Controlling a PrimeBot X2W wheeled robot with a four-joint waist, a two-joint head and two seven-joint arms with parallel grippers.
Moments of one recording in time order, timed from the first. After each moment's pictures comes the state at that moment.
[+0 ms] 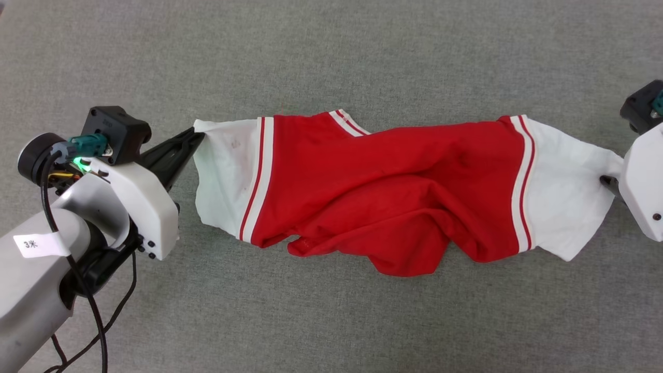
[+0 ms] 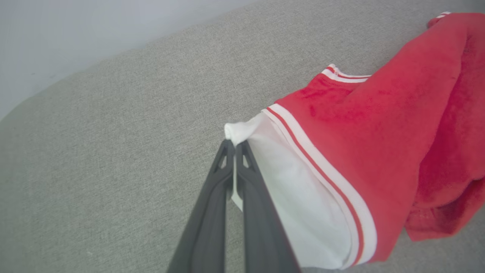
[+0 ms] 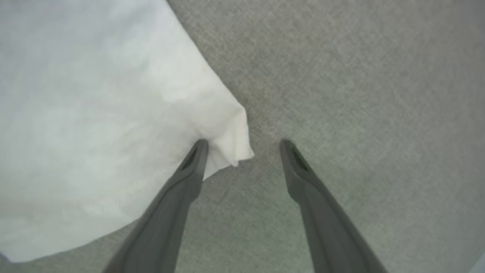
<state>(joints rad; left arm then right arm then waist) -0.81 0.91 -0.94 0.01 -0.92 0.08 0.08 -0.76 -0.83 0.65 0.22 0.62 0.13 0.85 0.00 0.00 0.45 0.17</state>
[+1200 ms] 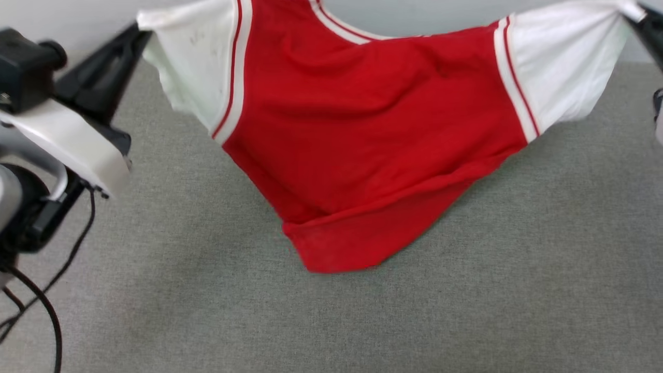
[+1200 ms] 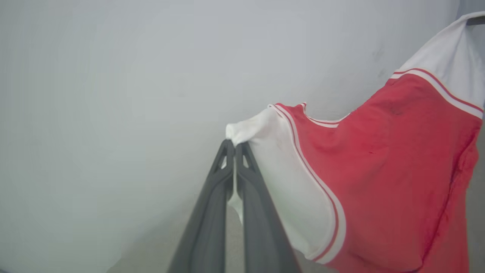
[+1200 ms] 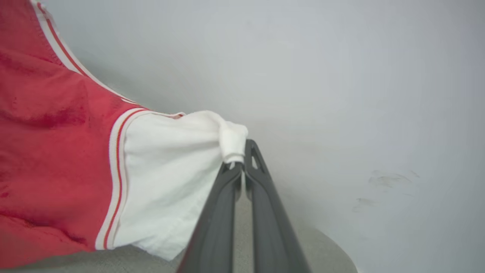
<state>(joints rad) -0.90 0.99 -0.82 -0.11 -0.89 0.14 -0.03 -0.88 -0.78 0.51 0.19 0.60 0.13 0.27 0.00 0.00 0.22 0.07</state>
